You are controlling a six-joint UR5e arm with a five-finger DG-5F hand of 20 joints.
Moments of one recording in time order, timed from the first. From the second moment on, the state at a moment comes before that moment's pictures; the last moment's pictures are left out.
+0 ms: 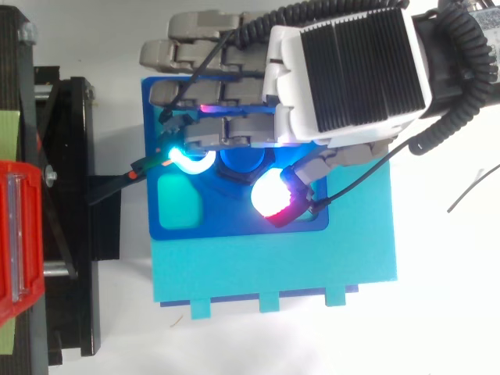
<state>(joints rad) -0.03 -2.24 -1.15 -3.01 -1.84 -1.46</state>
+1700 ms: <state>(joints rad) 0.03 -2.17 -1.00 -3.32 -1.68 -1.35</state>
